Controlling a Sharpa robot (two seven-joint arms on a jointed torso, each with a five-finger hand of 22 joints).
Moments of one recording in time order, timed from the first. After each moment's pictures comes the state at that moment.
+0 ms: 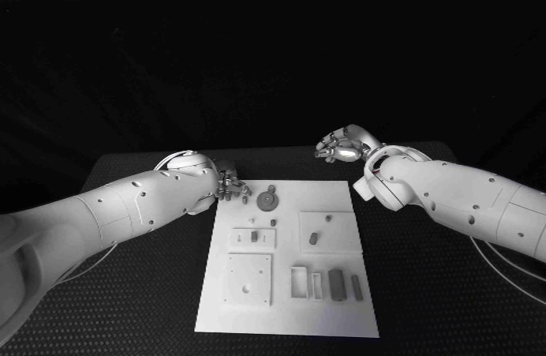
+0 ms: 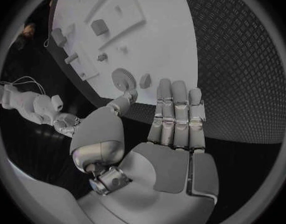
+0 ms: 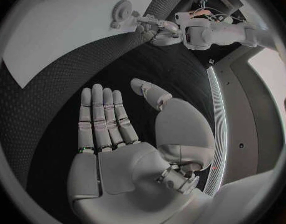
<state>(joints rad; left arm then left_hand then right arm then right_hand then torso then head) 1.27 -0.44 -0.11 0.95 -1.27 0.04 -0.36 0.72 -0.14 0.67 -0.06 0.05 0.94 0.10 0.43 0.55 1.16 -0.01 0.71 0.52 1.03 -0.05 1.08 0.44 0.01 0.77 -0.09 0.75 1.28 1.24 -0.64 -0.04 1.16 -0.81 -0.40 0.04 0.98 -0.17 0.67 -0.22 0.39 0.86 0.18 0.26 0.60 0.73 0.15 0.89 0.26 0.85 0.11 0.64 0.74 0.25 0.68 0.22 0.49 1.21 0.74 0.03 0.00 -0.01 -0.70</state>
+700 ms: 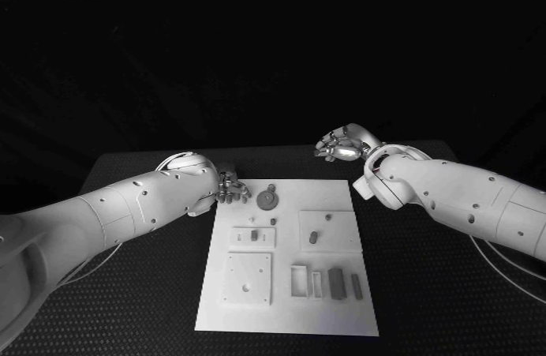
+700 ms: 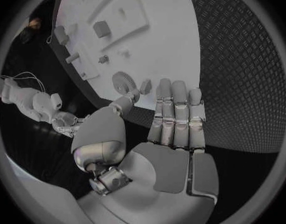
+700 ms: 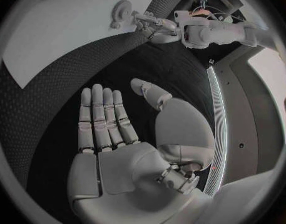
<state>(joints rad) 1.26 -0.43 -0.11 0.93 -1.23 0.06 -0.35 0.74 -0.10 0.67 -0.12 0.05 0.94 0.10 0.42 0.55 1.16 -0.01 0.70 0.52 1.03 -0.05 1.08 0.45 0.01 0.77 -0.08 0.74 1.29 1.24 -0.63 -0.04 1.16 -0.81 -0.40 0.04 0.98 -0.17 0.67 -0.22 0.39 0.86 0.18 0.26 0.60 0.73 0.15 0.89 0.26 0.85 0.11 0.64 0.74 0.25 0.68 0.22 0.48 1.21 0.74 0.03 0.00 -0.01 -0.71</state>
